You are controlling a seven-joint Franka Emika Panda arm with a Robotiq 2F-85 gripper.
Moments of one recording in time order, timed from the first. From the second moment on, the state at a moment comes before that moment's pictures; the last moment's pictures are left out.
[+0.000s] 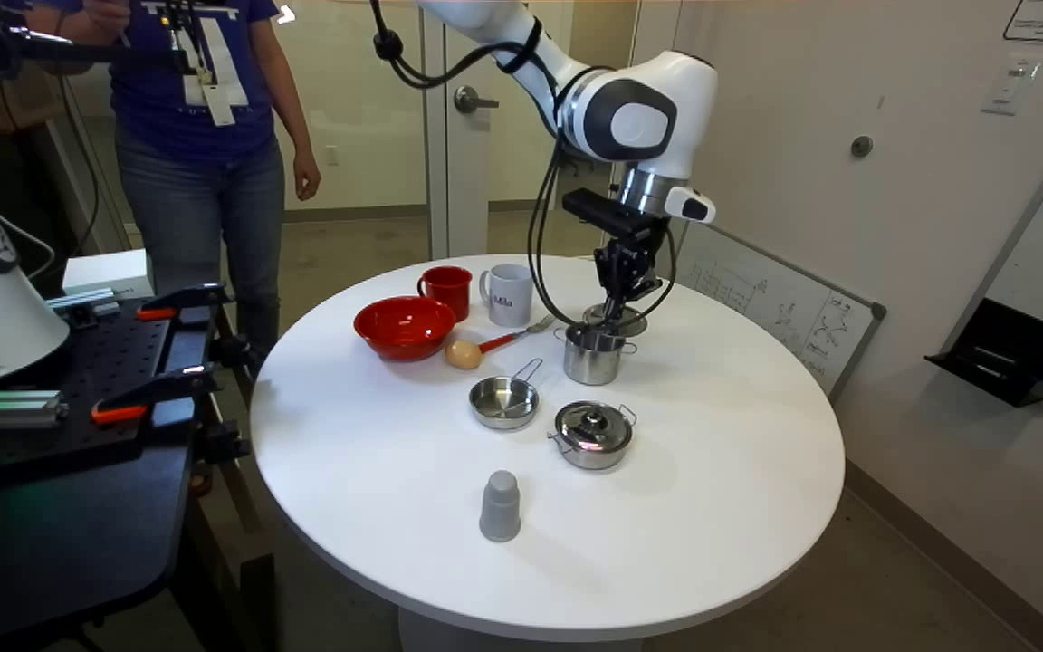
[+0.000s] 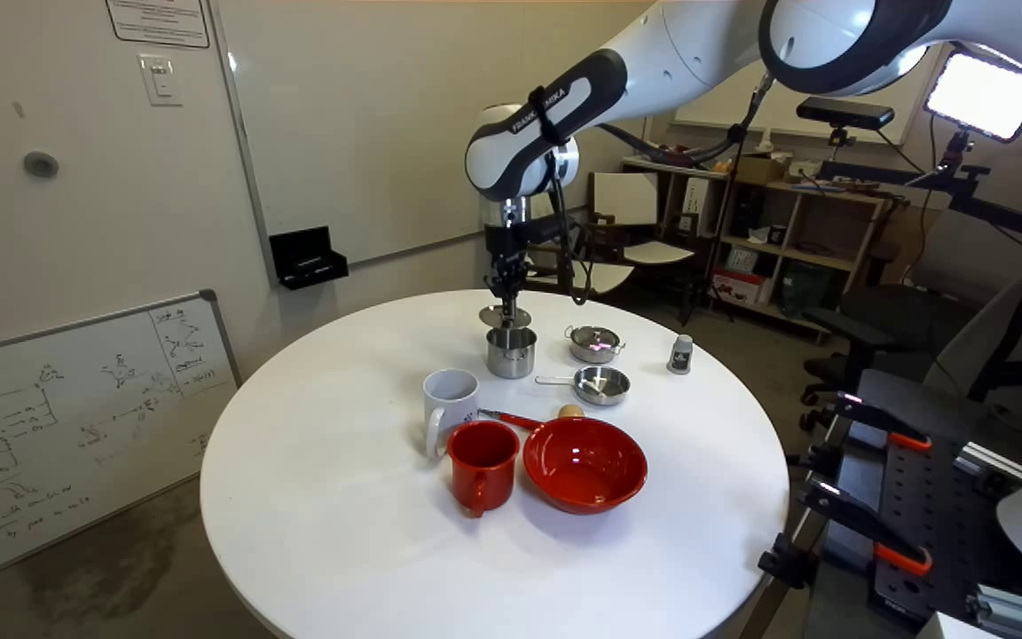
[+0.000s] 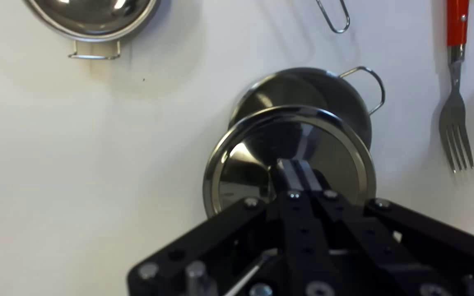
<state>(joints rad) -0.11 1.11 -0.02 -1.07 -0.01 2.08 -0.25</state>
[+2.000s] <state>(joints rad) -0.16 0.49 -0.13 -2.22 0.23 2.37 0.31</state>
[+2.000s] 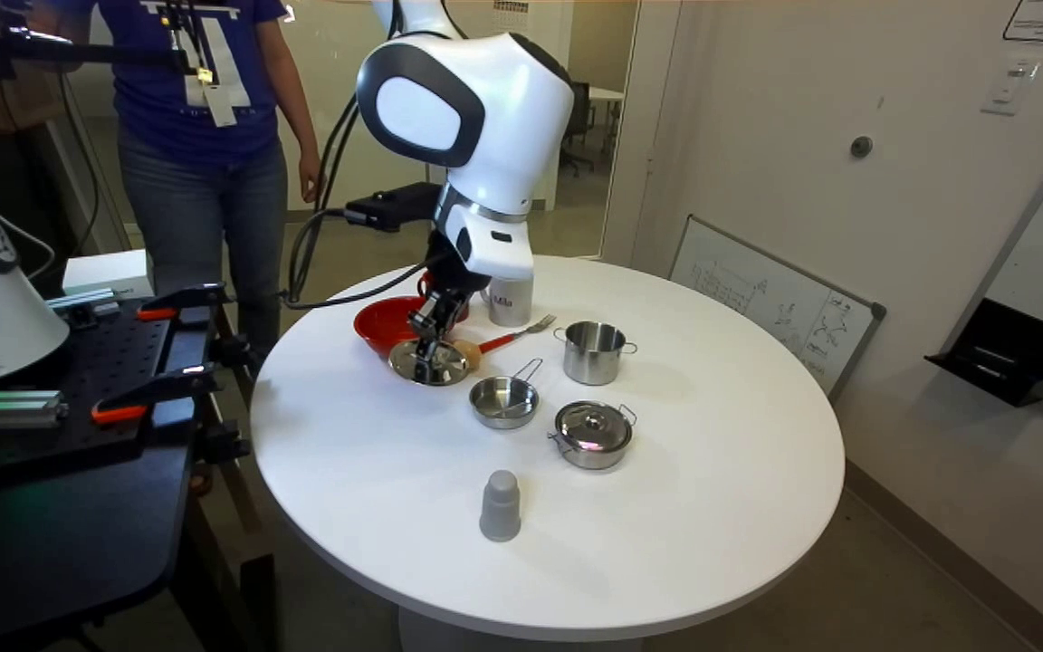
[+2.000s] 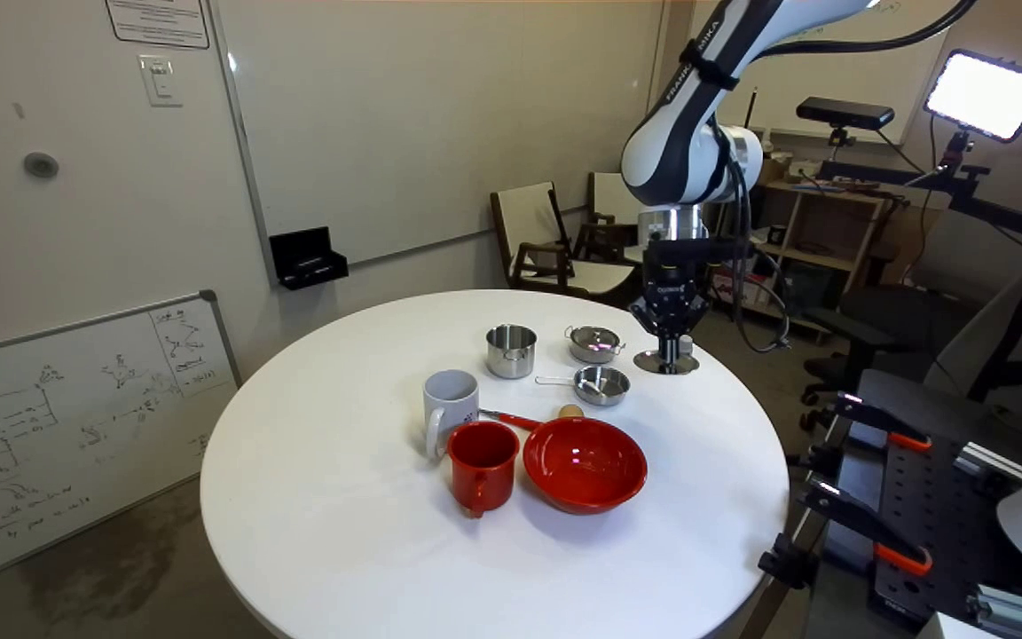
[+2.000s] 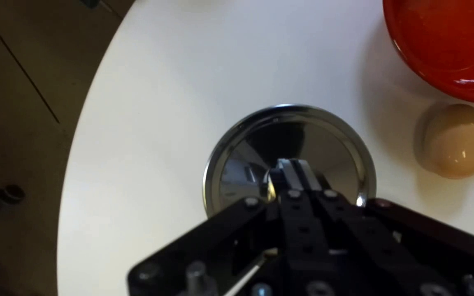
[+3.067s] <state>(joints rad) -0.19 0.60 -0.19 -2.17 0.23 2.40 0.33</state>
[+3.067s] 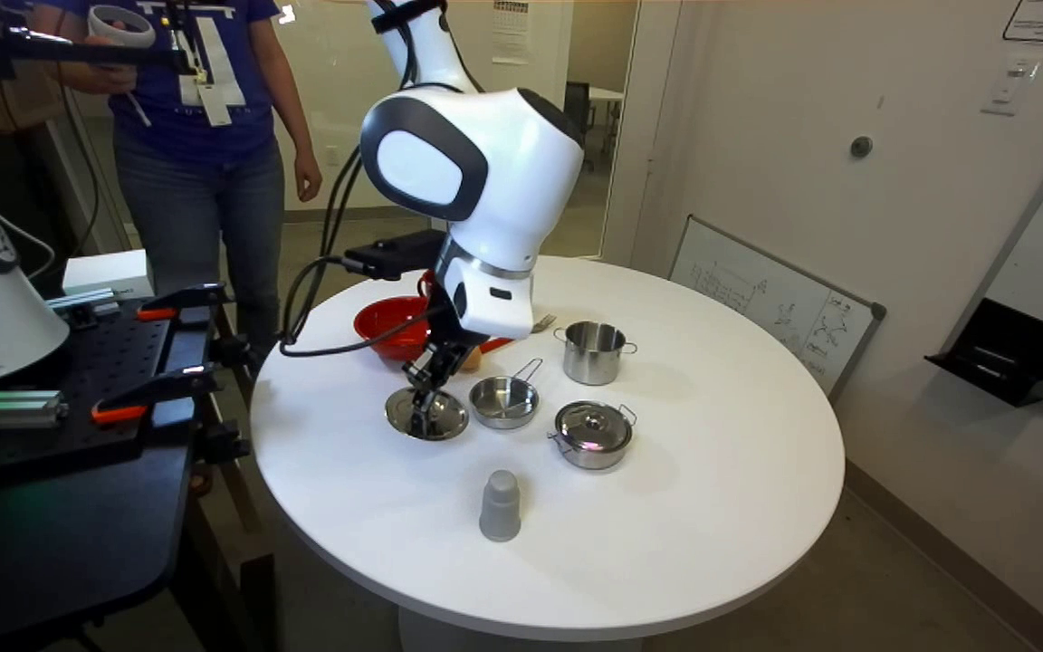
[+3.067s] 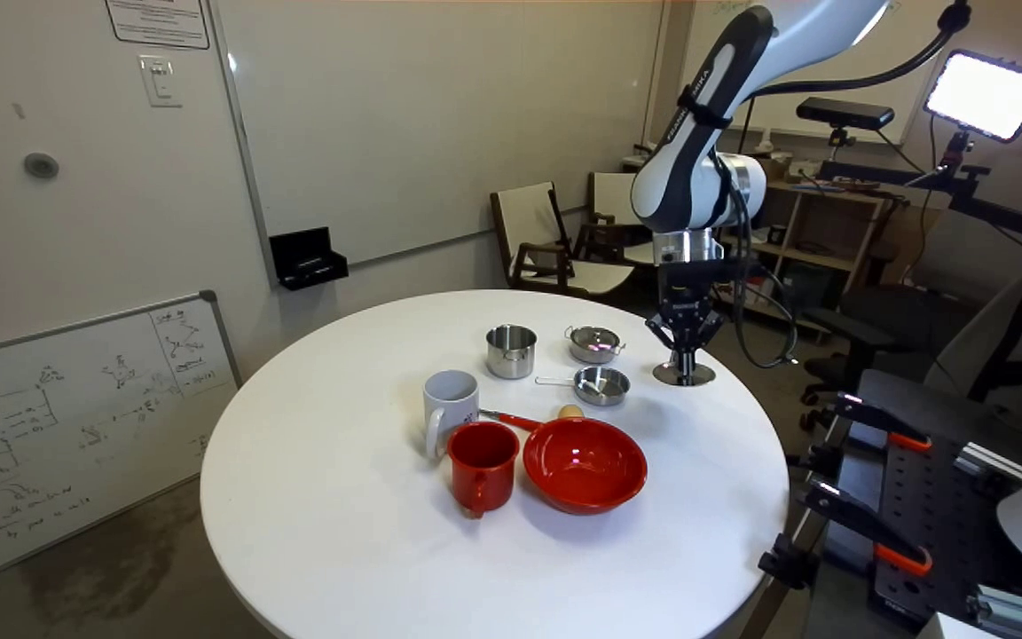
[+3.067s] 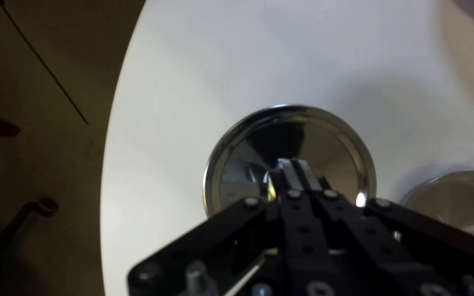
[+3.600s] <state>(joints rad) -0.20 0.68 -0.19 -2.10 0.26 2.45 0.36</state>
